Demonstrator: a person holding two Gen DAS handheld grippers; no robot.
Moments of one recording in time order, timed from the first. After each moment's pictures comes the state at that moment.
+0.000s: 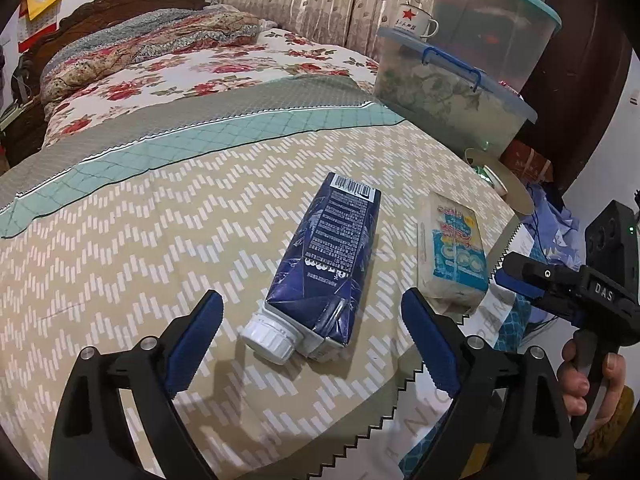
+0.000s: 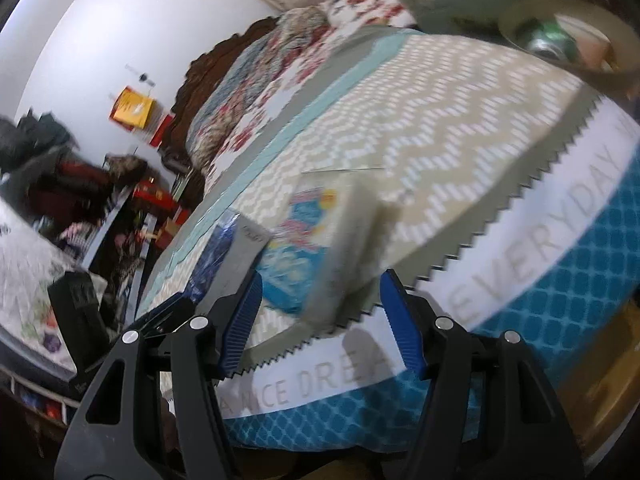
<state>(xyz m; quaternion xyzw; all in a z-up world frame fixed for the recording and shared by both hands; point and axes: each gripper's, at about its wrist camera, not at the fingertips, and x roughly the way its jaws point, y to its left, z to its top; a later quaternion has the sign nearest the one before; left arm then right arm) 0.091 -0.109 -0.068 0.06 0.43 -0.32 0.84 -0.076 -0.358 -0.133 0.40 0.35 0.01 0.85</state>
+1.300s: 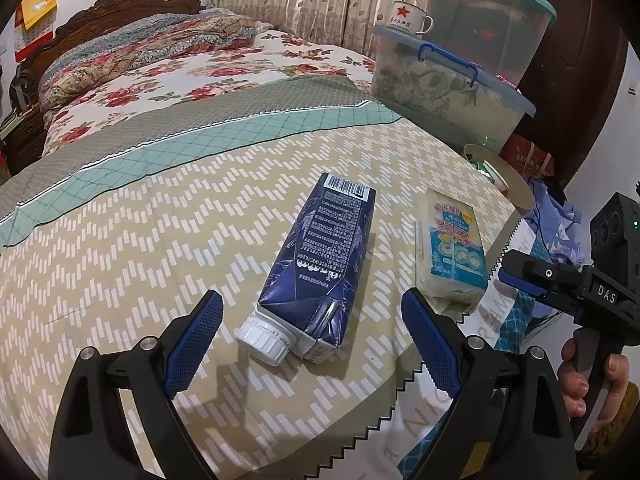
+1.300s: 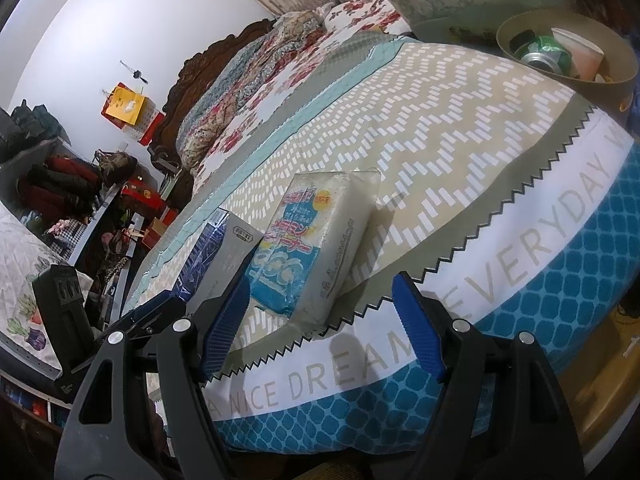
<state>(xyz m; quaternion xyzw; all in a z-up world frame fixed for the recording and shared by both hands) 0.087 -0.116 -0.068 0.07 0.42 -0.32 0.84 -0.070 -0.352 -0.125 0.36 0.36 -0.01 0.86</state>
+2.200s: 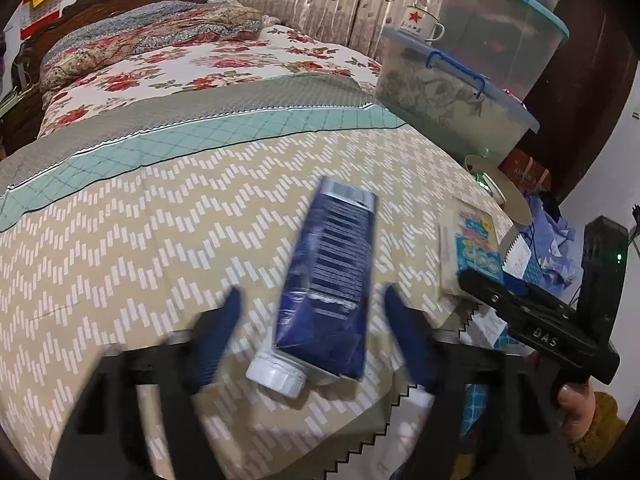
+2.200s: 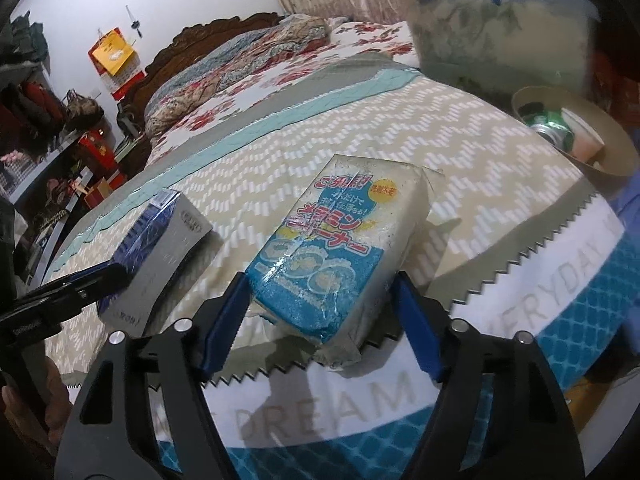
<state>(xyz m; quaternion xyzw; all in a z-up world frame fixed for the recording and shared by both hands) 0.102 -0.114 -0.073 0.03 0.44 -0.32 0.84 -0.042 -0.331 -0.128 0.22 0.37 -0.08 0.90</state>
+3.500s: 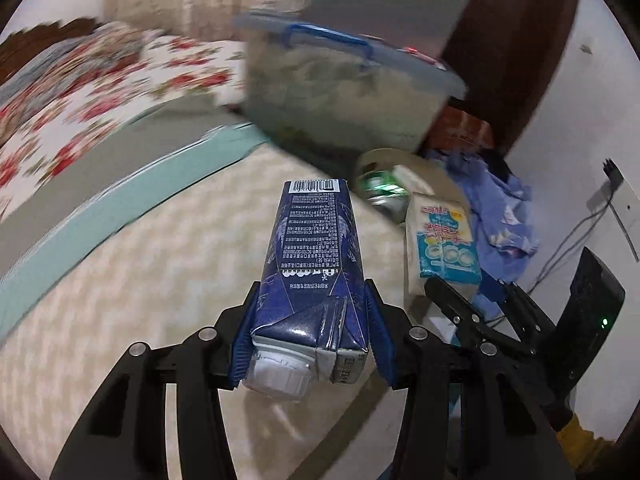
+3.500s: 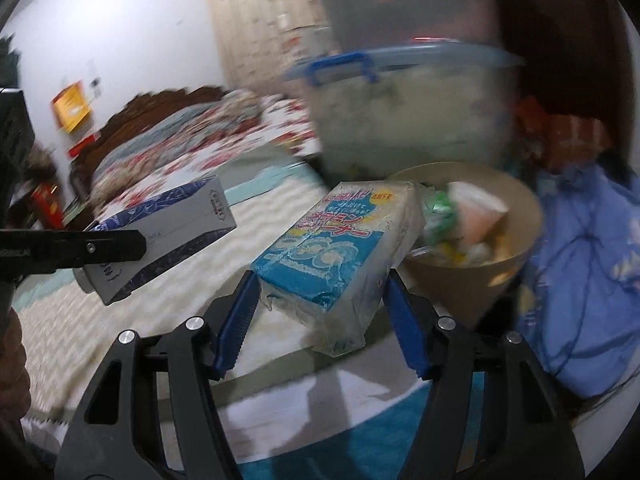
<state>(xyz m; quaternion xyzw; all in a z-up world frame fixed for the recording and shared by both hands) 0.119 -0.353 -0.036 0.12 0.42 -0.46 0.77 -0.084 -0.461 -0.105 0.18 0.25 -0.22 0.93</state>
